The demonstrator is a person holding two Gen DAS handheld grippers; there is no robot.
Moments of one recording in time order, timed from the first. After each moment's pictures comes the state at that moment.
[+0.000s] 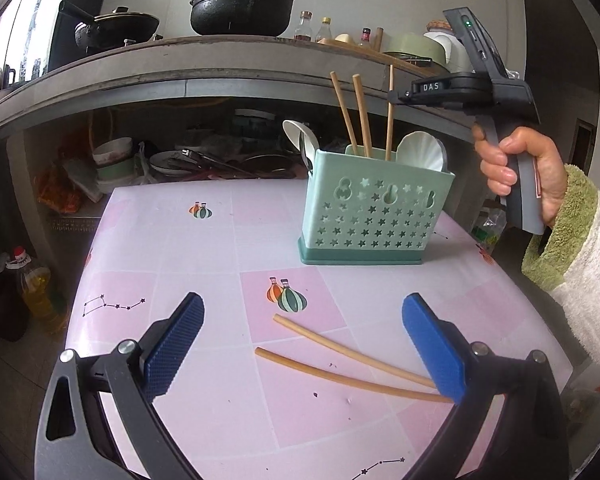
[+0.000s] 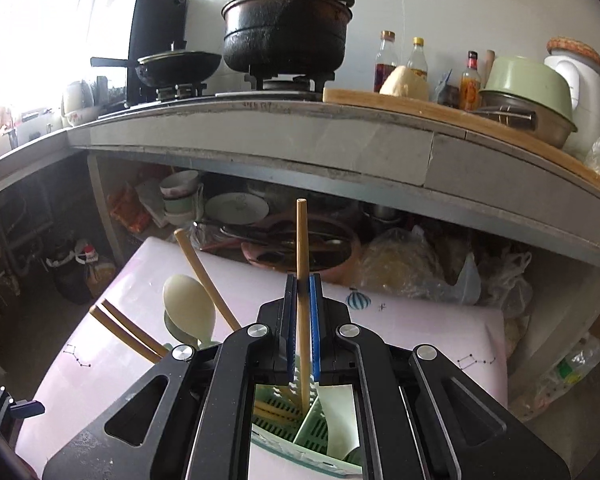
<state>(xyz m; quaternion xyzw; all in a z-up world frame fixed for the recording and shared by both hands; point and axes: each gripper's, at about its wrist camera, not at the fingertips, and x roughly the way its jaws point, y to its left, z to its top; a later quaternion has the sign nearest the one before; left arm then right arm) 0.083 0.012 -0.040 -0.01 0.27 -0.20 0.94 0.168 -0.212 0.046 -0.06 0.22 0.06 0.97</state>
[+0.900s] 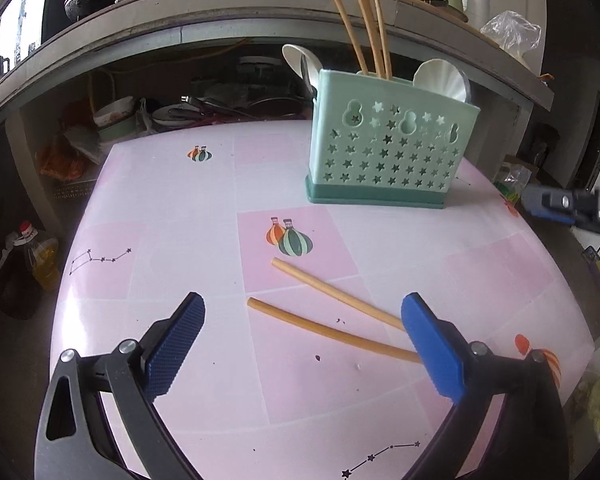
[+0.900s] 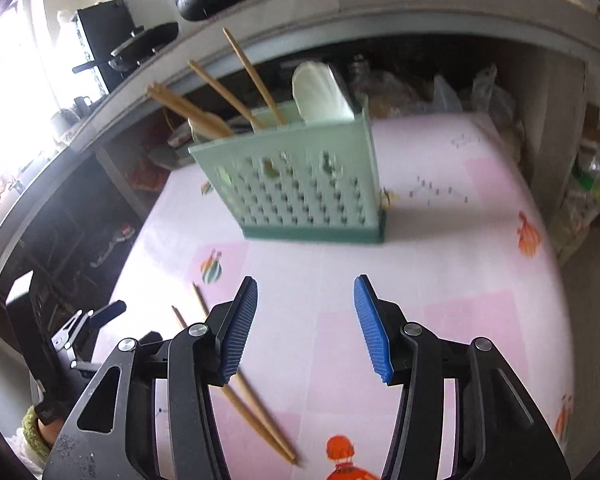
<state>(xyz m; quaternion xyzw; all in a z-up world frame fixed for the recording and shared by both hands) 0.100 -0.012 -0.077 0.02 0.36 -0.17 0.92 0.035 -0.252 -0.061 0.12 0.36 0.06 0.92</state>
